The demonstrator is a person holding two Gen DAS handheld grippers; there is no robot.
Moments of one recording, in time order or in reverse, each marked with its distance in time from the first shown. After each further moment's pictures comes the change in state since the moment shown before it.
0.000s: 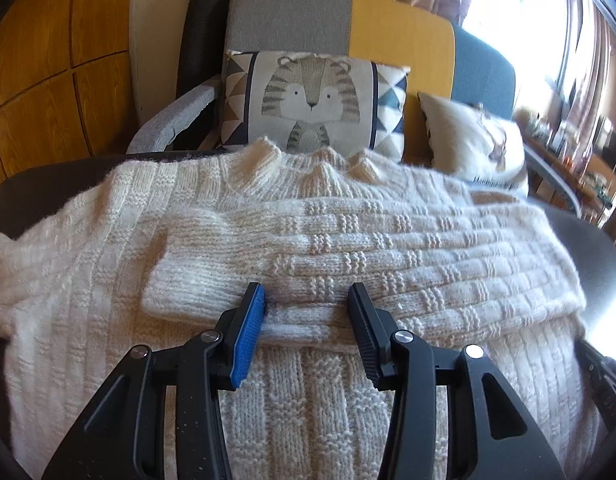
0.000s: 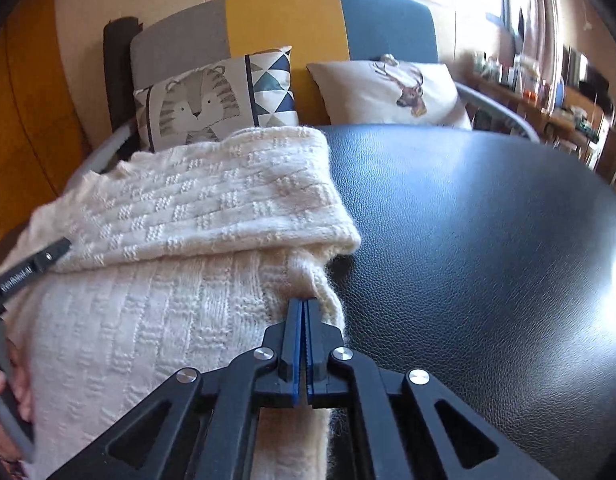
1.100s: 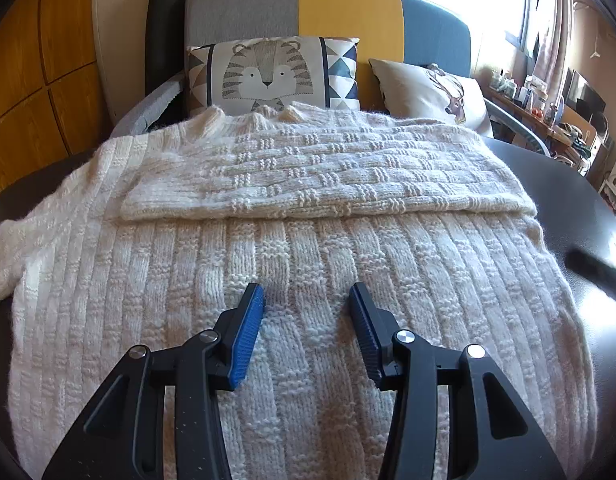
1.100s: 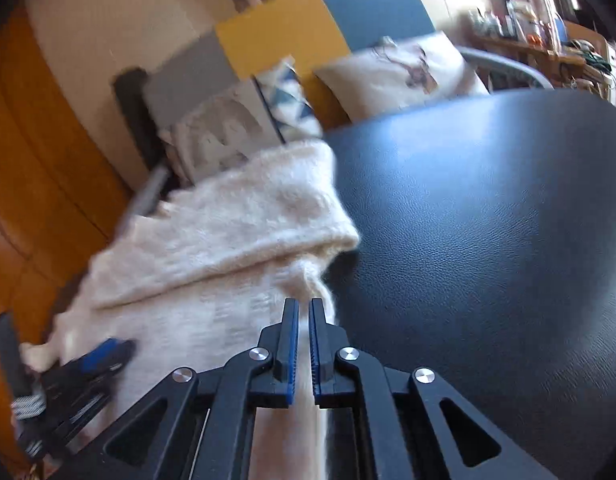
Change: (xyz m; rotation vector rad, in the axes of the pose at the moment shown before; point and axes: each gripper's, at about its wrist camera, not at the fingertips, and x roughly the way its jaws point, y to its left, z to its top) left arm -0.046 -0.037 -0.053 0.092 0.038 -0.078; right arm -0.034 -0.042 -0.018 0.170 -0.035 0.310
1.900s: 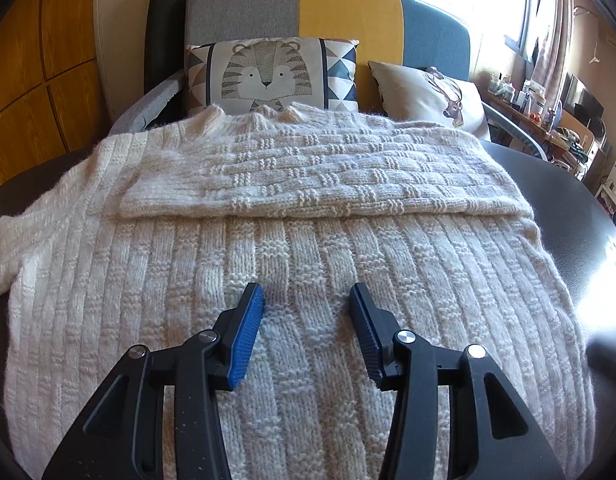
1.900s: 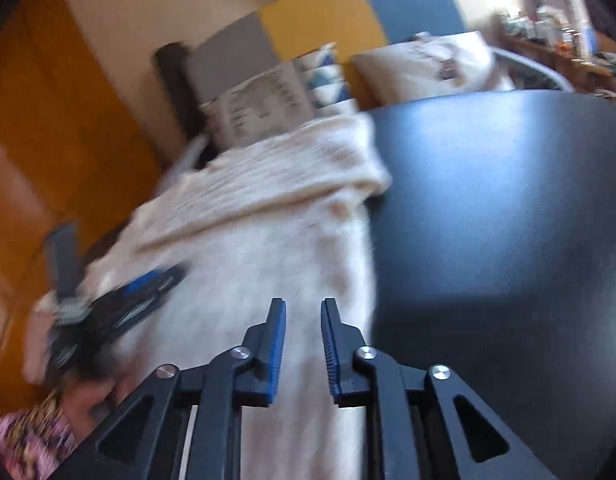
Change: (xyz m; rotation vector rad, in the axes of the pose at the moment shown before) left arm -0.001 0.001 0.000 -0.013 -0.001 -0.020; right arm -0.041 0.007 -0.054 -0.087 0.103 0.076
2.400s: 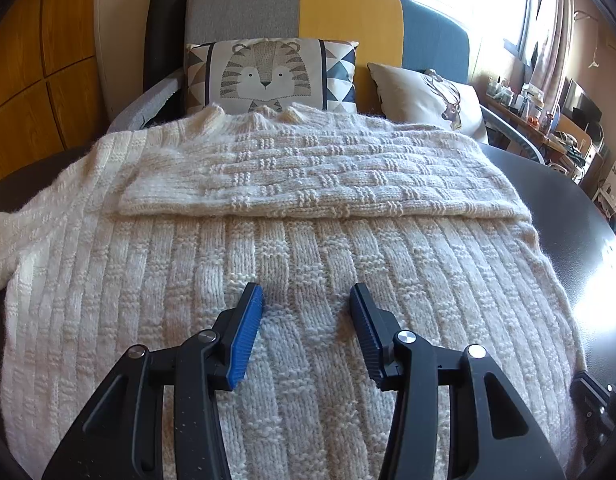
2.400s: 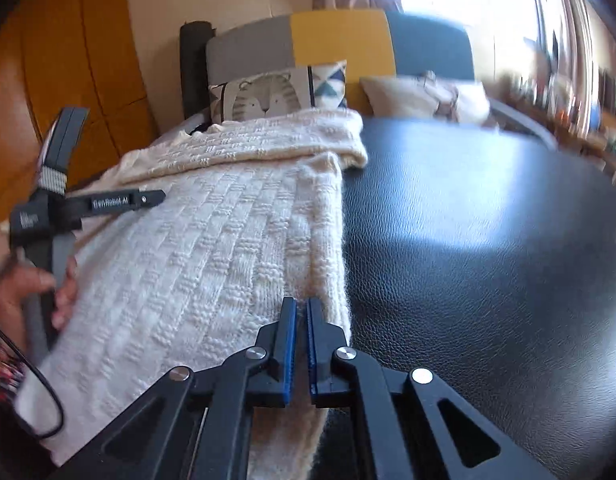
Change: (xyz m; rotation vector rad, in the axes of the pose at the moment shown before) left arm 0.000 0.001 0.000 -0.011 -0.001 -0.013; right arm 0.001 0.006 -0.060 -0.238 -0.103 -0.218
